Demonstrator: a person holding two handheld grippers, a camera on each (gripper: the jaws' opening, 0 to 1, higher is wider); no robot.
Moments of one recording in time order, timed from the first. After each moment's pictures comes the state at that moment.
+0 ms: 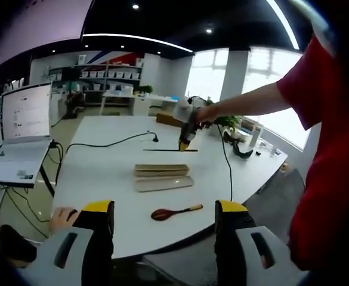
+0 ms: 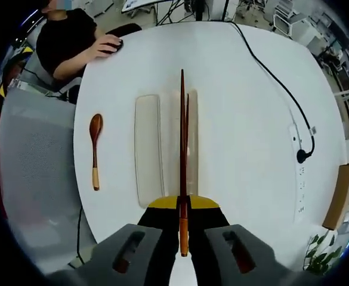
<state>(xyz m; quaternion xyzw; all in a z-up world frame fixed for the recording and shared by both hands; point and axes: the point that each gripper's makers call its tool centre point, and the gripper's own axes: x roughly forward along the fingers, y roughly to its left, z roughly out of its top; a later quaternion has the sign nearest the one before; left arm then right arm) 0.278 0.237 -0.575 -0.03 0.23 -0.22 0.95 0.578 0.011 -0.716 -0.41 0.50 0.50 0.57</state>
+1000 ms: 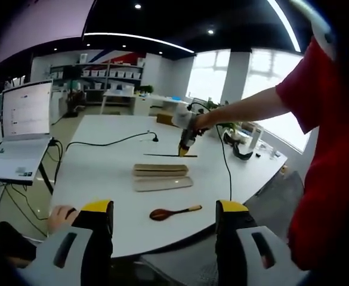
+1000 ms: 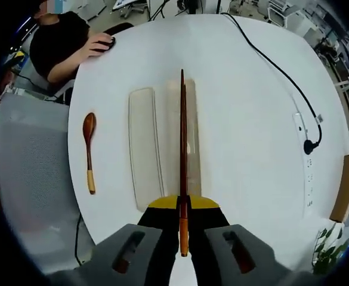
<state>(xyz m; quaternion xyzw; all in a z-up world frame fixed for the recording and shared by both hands) 0.276 0.237 -0.577 -0.04 0.24 -0.21 0.95 0.569 0.010 -0.734 -0.40 0.51 0.49 0.58</state>
